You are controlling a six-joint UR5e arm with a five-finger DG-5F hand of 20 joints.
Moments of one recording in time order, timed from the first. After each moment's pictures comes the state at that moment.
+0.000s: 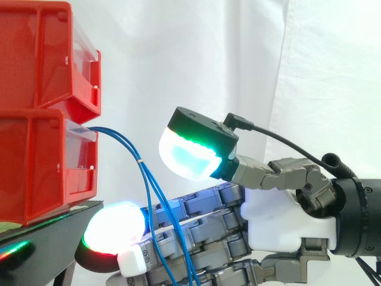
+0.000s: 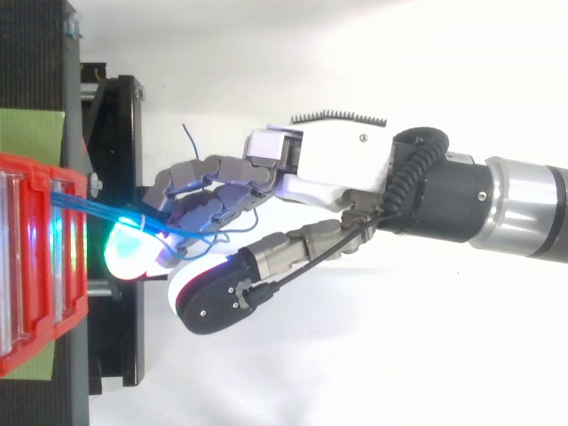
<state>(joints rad) 0.18 -2.40 -1.16 -2.69 -1.31 0.02</state>
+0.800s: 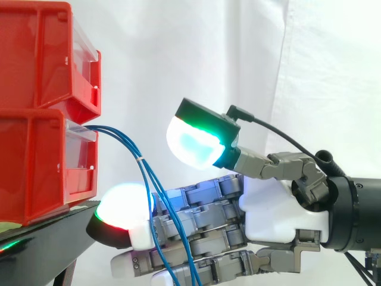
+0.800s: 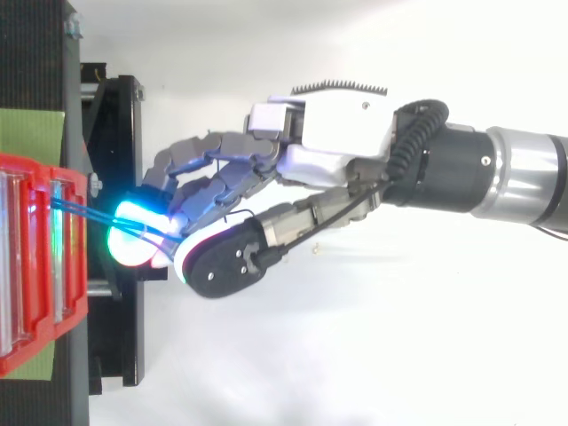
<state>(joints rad) 0.14 -2.40 -1.18 -2.63 -1.39 0.10</state>
